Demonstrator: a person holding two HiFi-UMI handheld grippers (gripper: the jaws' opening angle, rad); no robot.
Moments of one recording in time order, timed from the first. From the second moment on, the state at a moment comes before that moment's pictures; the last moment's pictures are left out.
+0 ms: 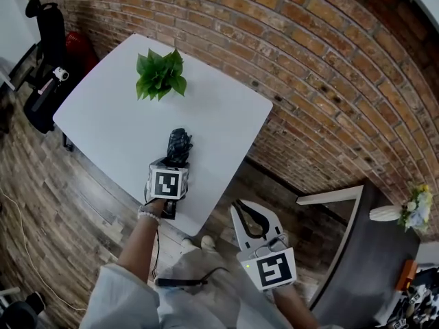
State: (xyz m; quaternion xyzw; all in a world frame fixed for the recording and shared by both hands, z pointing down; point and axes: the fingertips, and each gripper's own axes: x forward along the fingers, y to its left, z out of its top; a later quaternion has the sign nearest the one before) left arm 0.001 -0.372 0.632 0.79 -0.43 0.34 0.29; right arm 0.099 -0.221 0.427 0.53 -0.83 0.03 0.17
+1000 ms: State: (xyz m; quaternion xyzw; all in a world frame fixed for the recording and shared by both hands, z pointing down) left arm -0.055 -0.290 0.419 0.86 -0.47 0.11 0.14; right arm 0.058 -0.217 0.374 0.50 -0.85 -0.02 0.13
